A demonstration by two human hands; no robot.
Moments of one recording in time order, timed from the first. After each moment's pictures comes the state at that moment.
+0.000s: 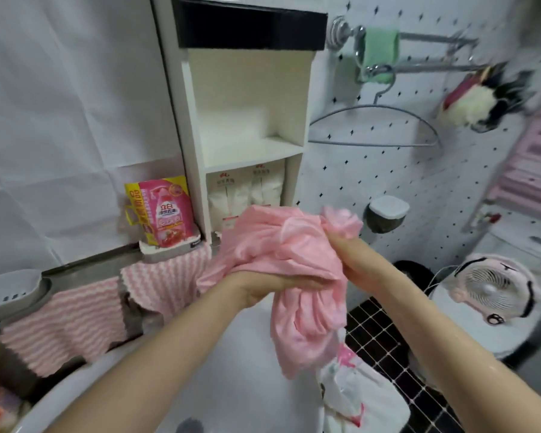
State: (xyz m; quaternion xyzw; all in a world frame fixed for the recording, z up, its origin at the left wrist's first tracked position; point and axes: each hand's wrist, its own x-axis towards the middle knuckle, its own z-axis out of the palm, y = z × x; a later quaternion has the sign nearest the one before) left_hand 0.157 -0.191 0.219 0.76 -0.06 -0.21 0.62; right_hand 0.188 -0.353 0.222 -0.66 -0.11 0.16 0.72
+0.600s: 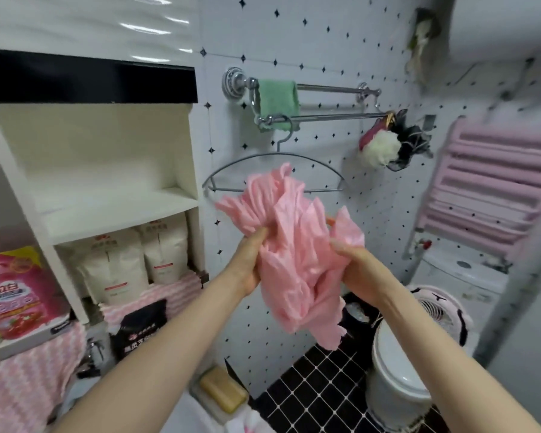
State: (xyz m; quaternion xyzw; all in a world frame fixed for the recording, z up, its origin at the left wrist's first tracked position) left_hand 0.309 -0.357 0.254 0.54 -0.07 -0.12 0.83; right_hand 0.280 -0.550 0.246 -0.61 -0.10 0.05 0.78
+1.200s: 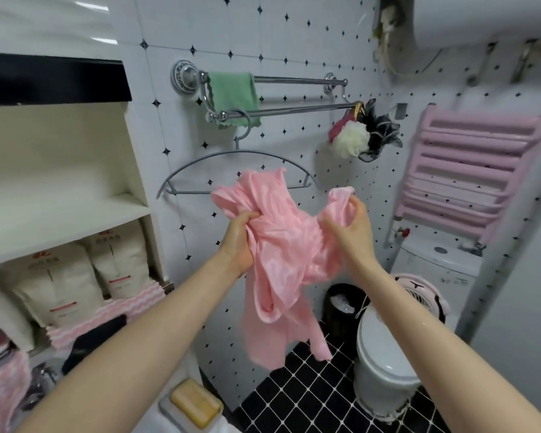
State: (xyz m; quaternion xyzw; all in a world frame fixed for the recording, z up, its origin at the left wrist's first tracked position) left_hand 0.365 -0.418 0.259 0.45 -0.03 -0.15 0.88; right_hand 0.330 -0.599 0.244 -0.75 0.07 -0.27 0.60
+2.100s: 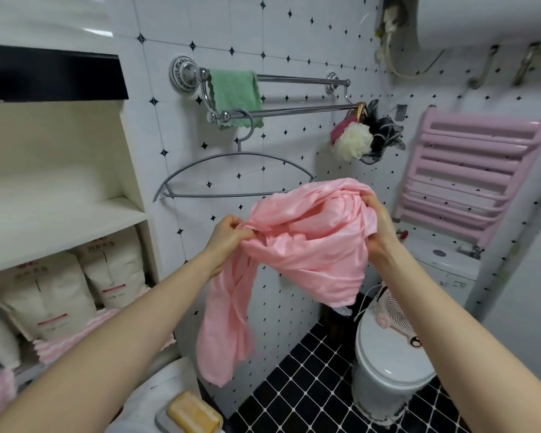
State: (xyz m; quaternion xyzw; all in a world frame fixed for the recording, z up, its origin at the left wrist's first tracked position) left_hand 0.411 -0.378 0.242 0.76 -0.07 0.01 0.64; right_hand 0.355 -0.624 0.279 -0.44 -0.02 -0.07 0.89
